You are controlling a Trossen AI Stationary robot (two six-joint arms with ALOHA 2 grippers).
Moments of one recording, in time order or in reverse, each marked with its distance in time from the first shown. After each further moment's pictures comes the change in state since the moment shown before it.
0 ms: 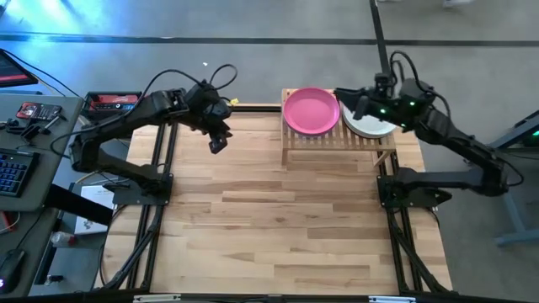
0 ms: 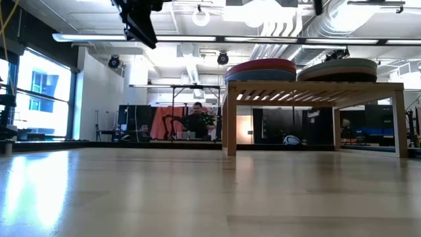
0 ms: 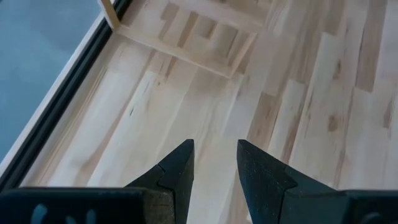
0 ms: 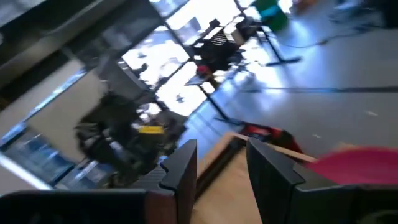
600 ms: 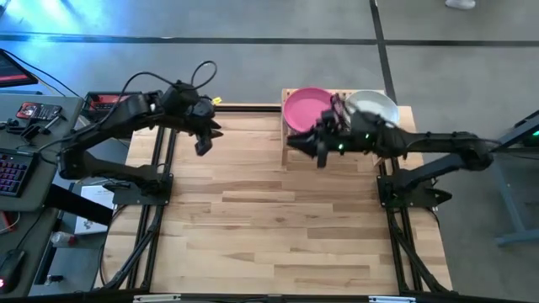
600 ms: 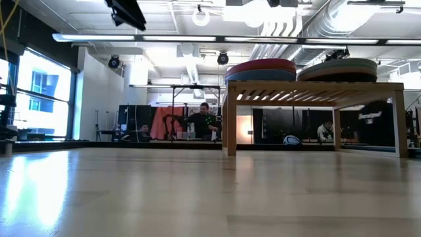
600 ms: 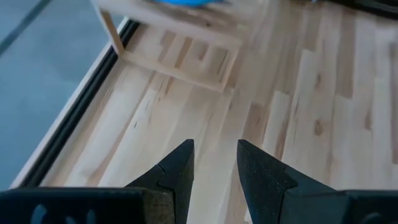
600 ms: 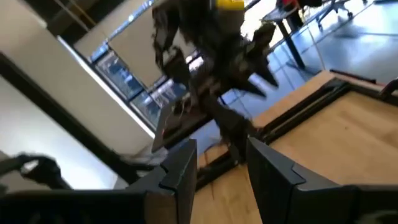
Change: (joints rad) left arm -0.019 -0.152 -0.030 -0.006 -0.006 0.016; right arm 0.409 0.298 0.000 0.312 -0.026 -0.030
